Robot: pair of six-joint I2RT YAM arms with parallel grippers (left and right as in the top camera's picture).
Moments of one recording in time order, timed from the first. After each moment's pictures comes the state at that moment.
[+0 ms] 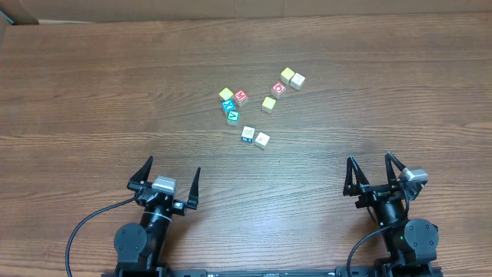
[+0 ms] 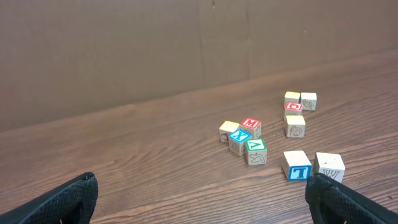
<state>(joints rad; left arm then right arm) -0.03 0.01 0.01 -0.06 0.19 0.12 0.09 0.01 0.02 -0.03 -0.12 0.33</state>
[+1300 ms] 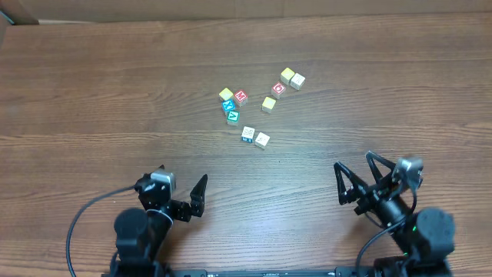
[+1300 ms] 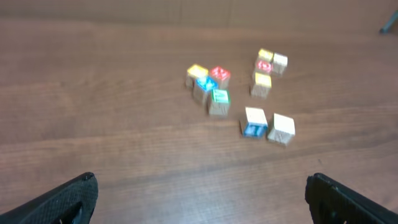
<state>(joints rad) -0.03 0.22 0.16 -0.30 0.27 -0.08 0.09 0.26 0.33 -0.23 -0.41 0.44</state>
